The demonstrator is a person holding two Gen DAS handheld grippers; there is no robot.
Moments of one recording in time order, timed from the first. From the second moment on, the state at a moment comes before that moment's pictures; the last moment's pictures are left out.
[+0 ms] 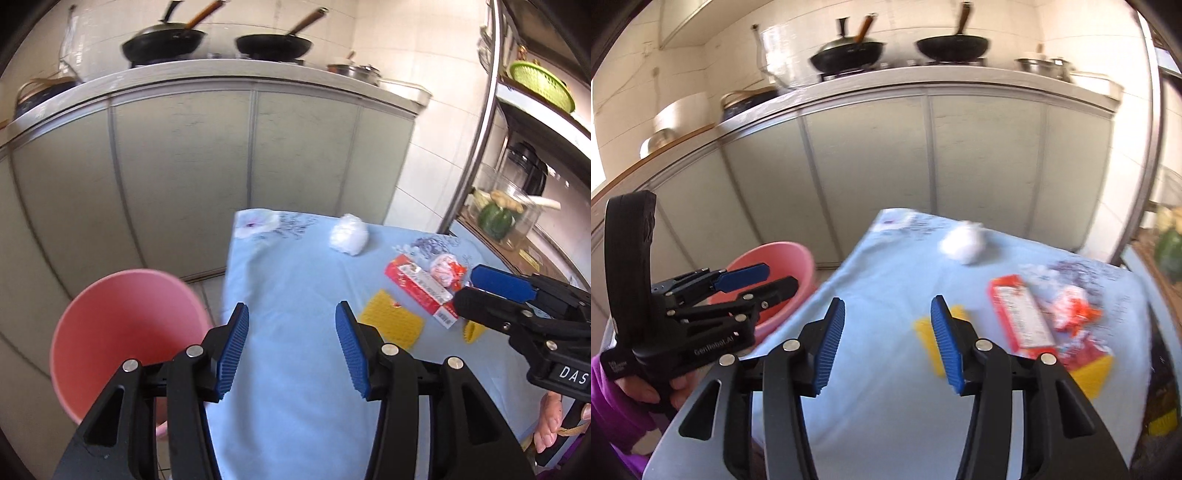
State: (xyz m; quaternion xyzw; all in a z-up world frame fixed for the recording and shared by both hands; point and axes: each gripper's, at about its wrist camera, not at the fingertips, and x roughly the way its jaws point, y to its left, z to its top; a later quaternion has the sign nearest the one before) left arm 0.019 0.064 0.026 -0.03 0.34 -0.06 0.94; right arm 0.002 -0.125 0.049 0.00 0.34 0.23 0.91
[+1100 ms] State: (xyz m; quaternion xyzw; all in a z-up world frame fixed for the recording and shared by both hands) left arm 0.253 -0.040 -0.061 0.01 0.42 -0.11 0.90; right arm 0.106 -0.277 -0.011 0.10 0.39 0.07 0.91
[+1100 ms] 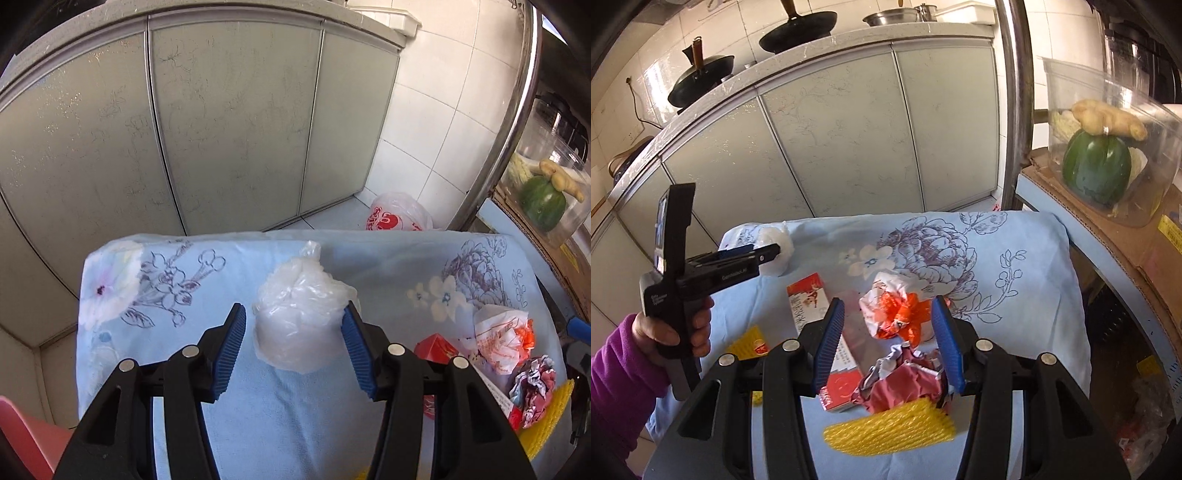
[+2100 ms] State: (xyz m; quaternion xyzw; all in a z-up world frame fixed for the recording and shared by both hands) left arm 0.133 0.014 -0.019 -0.04 0.37 -0.11 0.92; right arm 0.155 -0.255 -0.038 0.06 0.46 0.08 0.88
